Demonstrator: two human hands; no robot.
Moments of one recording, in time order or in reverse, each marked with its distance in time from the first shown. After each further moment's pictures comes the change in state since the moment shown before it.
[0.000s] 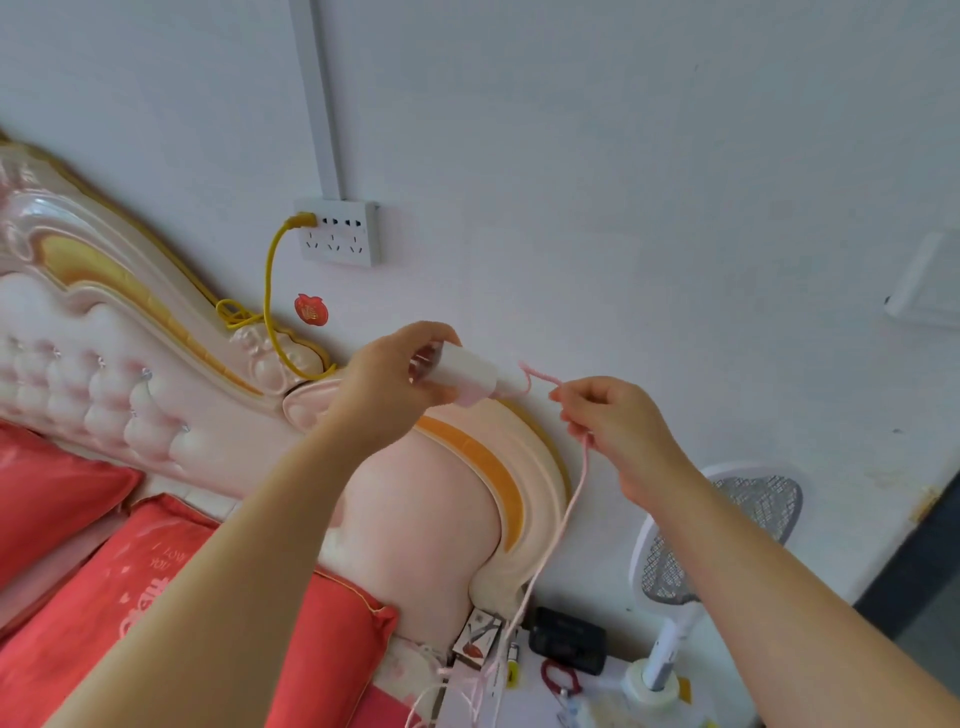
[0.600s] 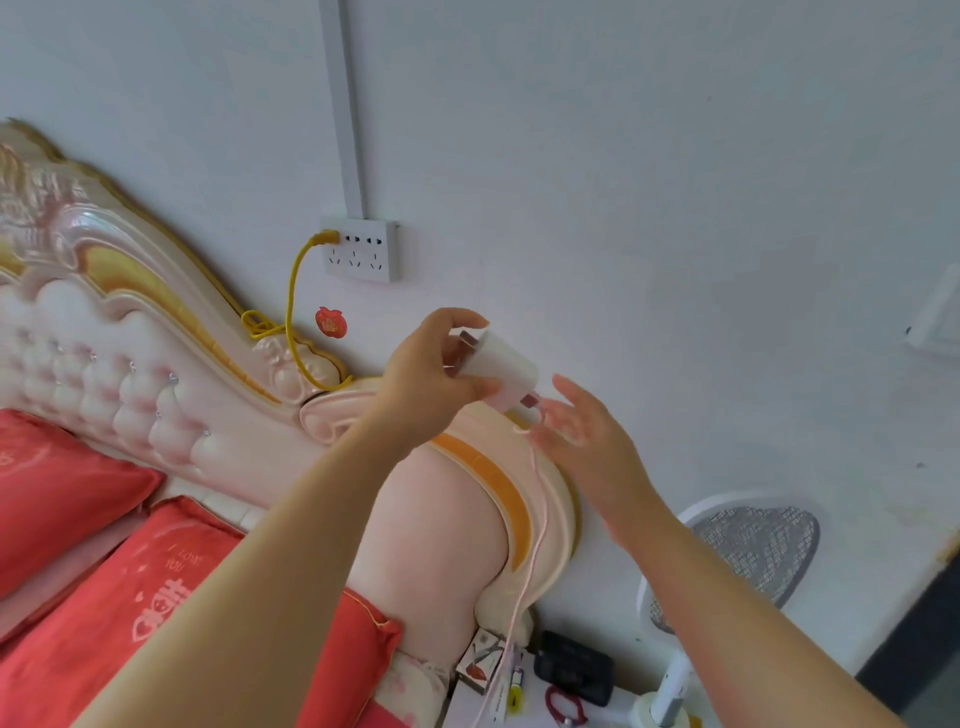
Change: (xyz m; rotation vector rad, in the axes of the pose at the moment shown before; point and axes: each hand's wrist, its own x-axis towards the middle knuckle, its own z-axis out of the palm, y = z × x) left_hand 0.006 0.028 0.012 -0.291 0.060 -0.056; right_hand -0.004 0.011 0.017 -0.044 -0.104 -0.109
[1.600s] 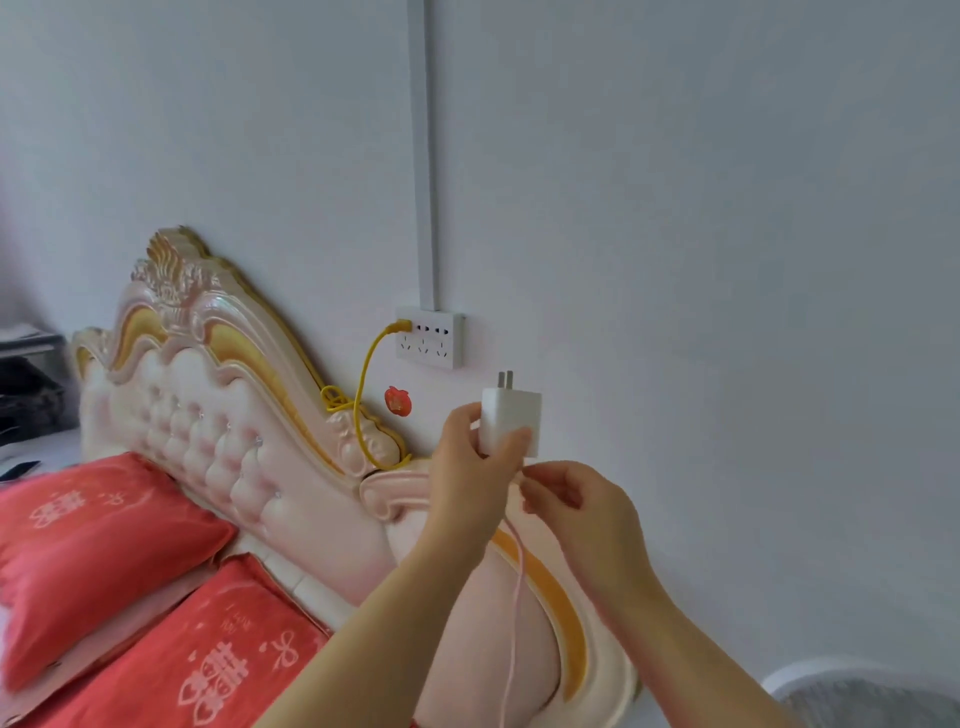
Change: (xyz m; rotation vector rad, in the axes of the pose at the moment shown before) left_hand 0.016 -0.009 0.024 -0.251 0.457 -0.144; right_hand 0.030 -0.037 0.030 -0.029 -0.021 -0.172
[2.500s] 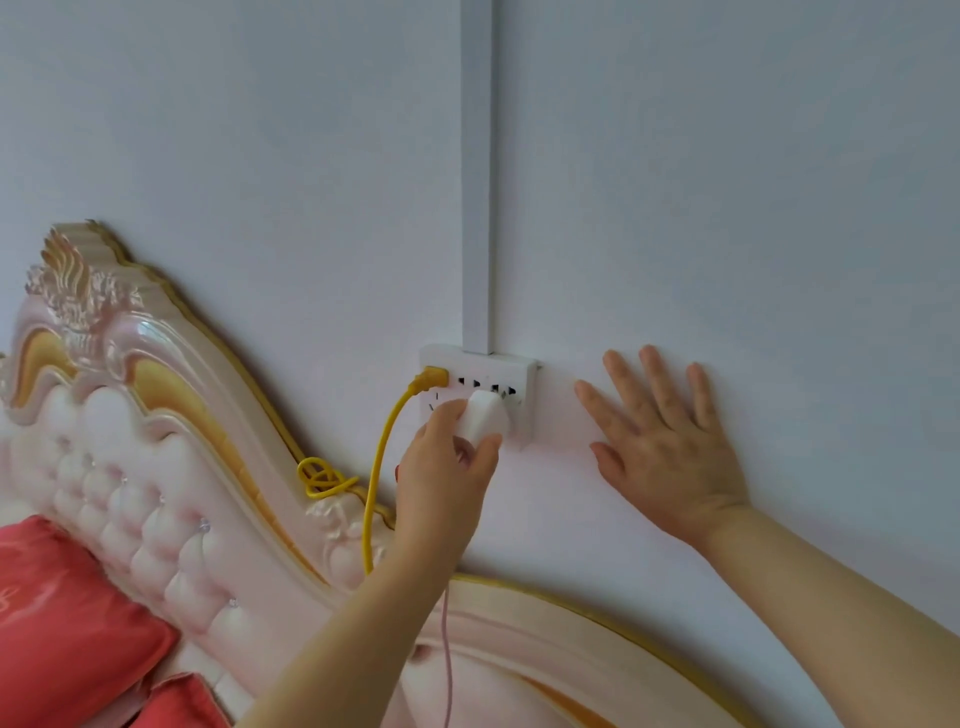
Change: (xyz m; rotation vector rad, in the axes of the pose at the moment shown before) left_hand 0.244 -0.088 -0.056 0.545 0.022 0.259; right_hand 0.268 0.081 0.063 -1.543 0.448 -0.856
